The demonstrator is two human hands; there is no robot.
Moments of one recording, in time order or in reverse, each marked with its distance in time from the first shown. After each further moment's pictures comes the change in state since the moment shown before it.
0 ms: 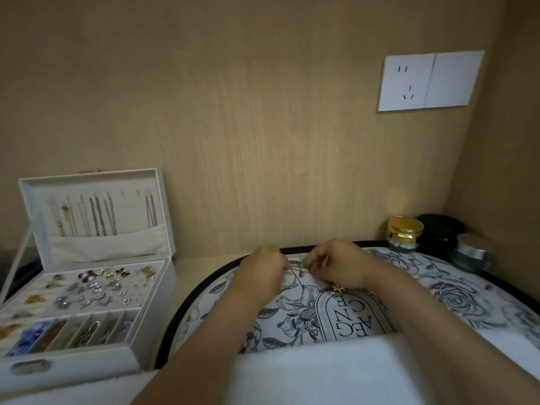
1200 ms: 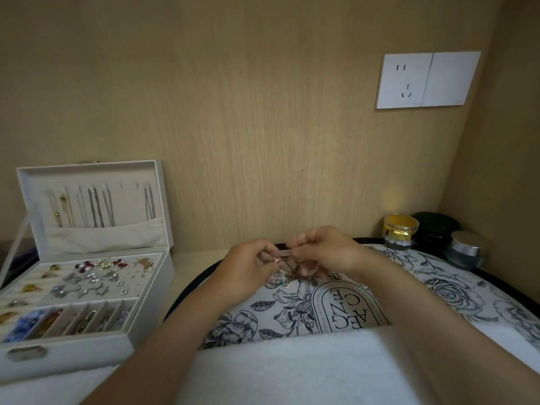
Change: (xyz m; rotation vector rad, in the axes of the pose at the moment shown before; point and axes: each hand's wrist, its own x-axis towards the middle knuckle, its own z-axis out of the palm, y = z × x) left_hand -0.036 -0.001 -0.036 -0.719 0.022 -0.204; right_hand -0.008 -0.033 0.002 0.570 -0.014 0.044
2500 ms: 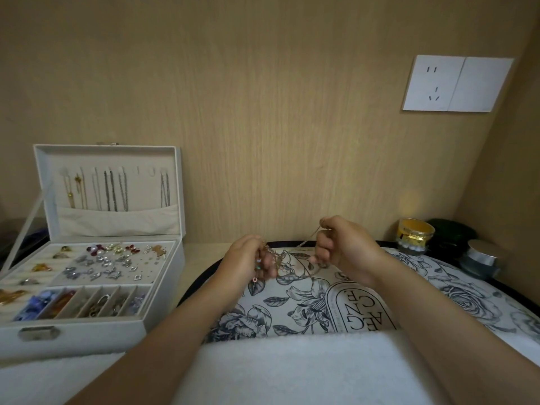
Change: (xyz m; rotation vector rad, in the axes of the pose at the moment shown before) left_hand -0.001 -0.015 -0.003 -0.795 0.141 -0.267; right_hand 0.007 -0.007 0.015 0.510 0.168 0.021
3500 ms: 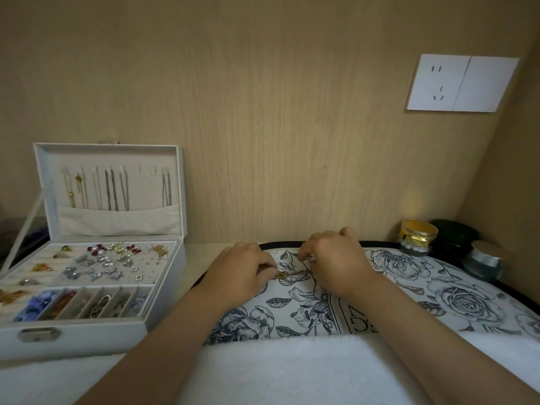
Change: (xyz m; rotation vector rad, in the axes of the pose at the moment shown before) left_hand 0.001 -0.007 -0.028 1.320 -0.090 0.525; right_hand 0.001 0.025 0.009 -1.671 0.070 -0.558
